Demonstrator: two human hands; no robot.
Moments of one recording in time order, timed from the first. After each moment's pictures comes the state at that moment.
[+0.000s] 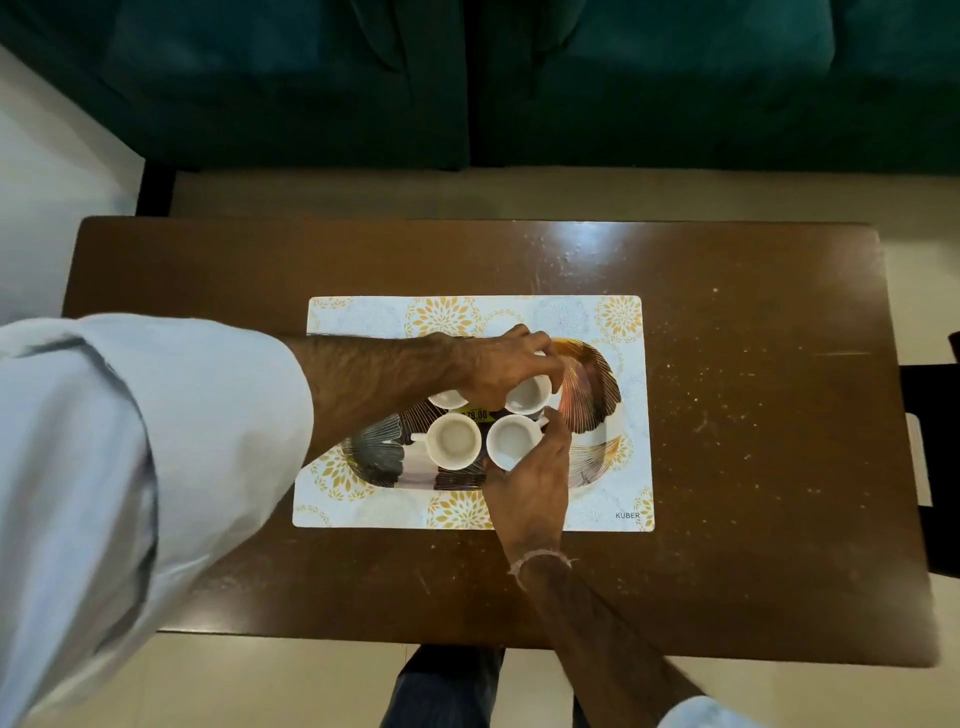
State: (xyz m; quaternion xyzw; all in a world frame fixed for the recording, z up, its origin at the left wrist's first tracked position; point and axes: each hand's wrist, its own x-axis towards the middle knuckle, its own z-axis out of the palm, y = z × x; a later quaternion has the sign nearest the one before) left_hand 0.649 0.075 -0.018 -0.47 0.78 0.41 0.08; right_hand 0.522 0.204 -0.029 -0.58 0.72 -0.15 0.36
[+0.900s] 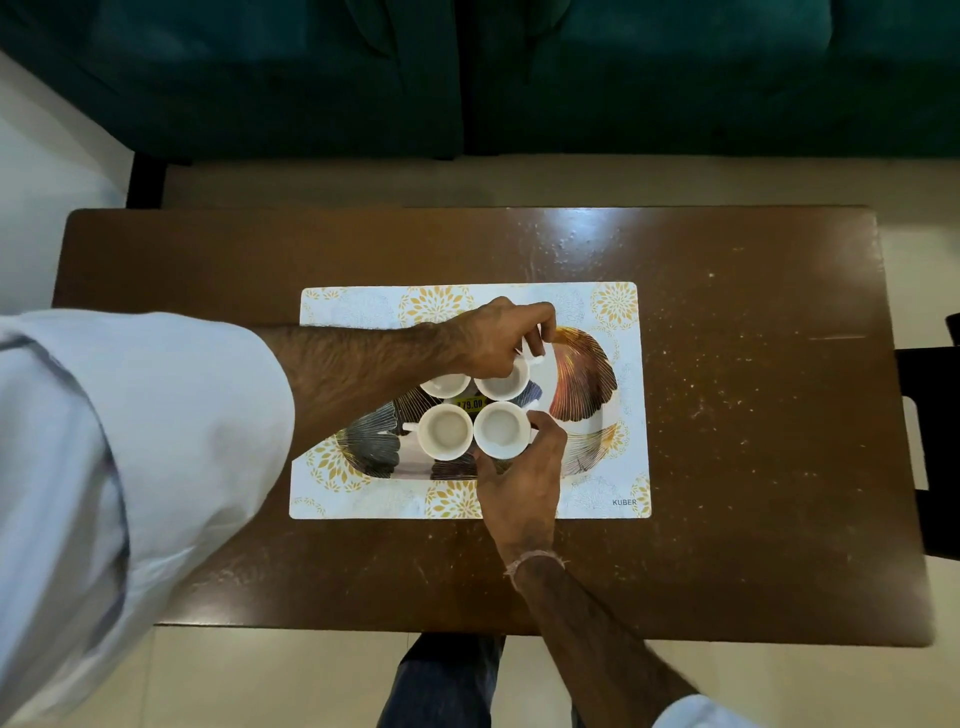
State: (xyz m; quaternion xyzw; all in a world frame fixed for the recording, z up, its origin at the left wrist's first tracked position) left_hand 0.647 0.066 -0.006 -0.54 0.72 0.43 -0.02; right_hand 0.521 0.217 -0.033 -0.56 0.71 -0.20 0.38
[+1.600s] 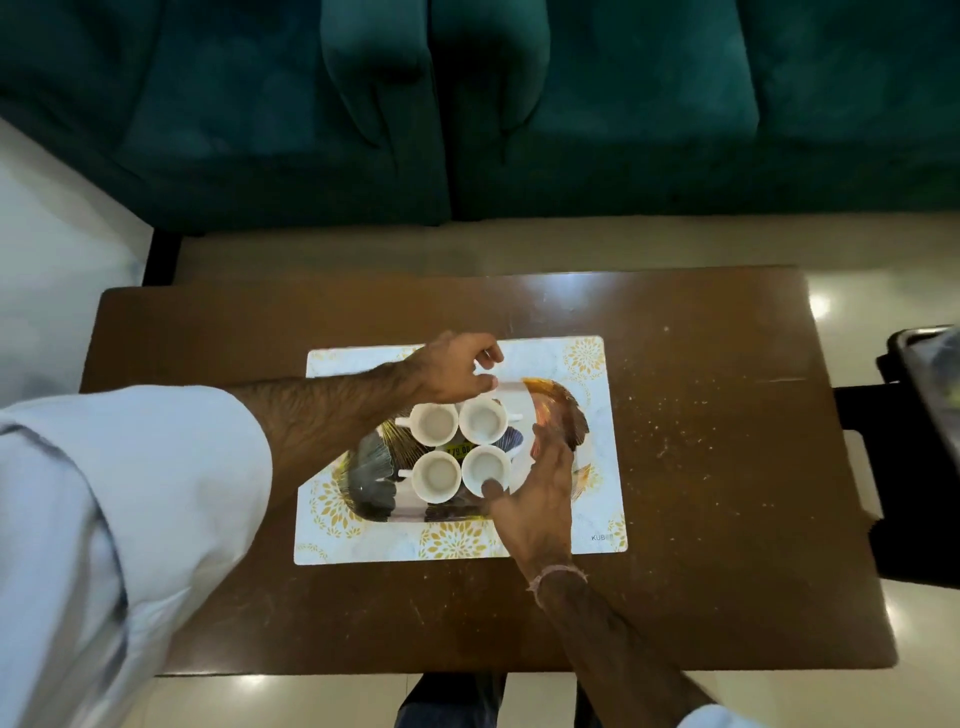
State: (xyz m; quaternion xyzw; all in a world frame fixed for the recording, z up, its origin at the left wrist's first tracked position) left_hand 0.670 0.060 0.041 -0.64 0.64 0.42 -0.04; right_hand 0.494 0.182 0.019 -0.58 0.68 -0.15 0.42
